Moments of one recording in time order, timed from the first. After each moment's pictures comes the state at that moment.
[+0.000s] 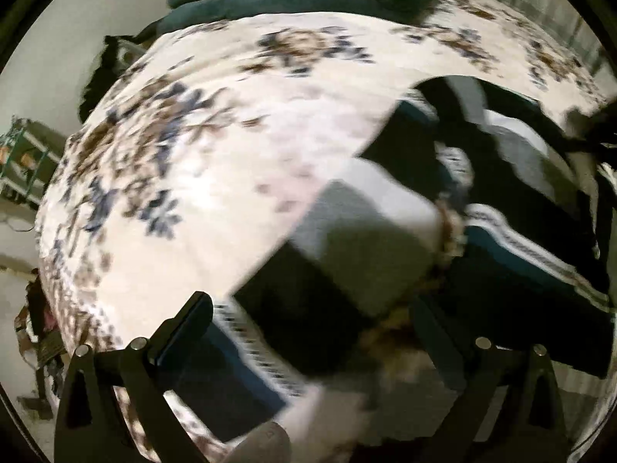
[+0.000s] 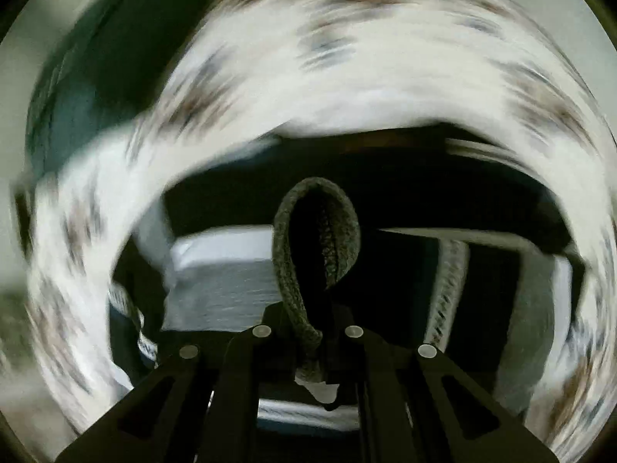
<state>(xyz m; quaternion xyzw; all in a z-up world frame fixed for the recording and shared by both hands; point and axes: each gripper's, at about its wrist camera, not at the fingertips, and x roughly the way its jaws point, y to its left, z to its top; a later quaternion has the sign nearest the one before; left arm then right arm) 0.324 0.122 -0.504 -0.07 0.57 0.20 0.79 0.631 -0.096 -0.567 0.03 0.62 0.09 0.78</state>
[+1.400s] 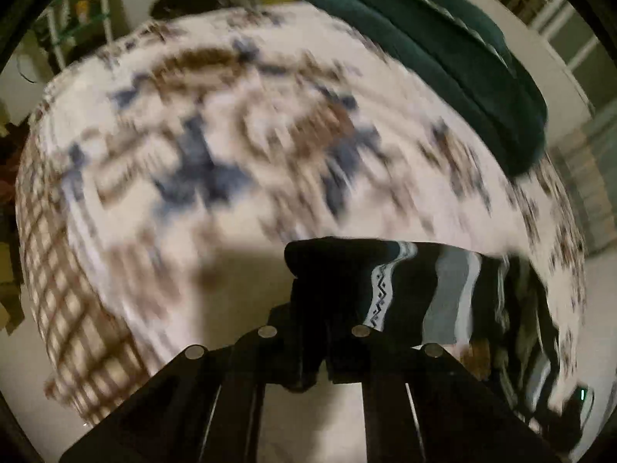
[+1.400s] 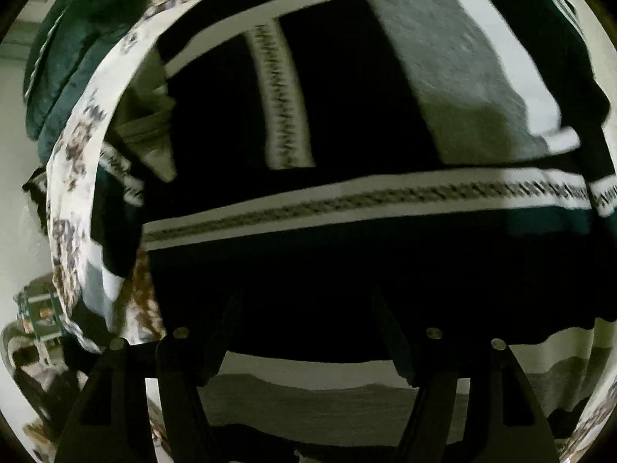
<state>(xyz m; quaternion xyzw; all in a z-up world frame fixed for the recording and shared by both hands) 0.248 0.358 -0.493 -0.33 0.45 0.26 0.79 0.449 -0.133 -0.640 0.17 0.70 0.09 0.69</state>
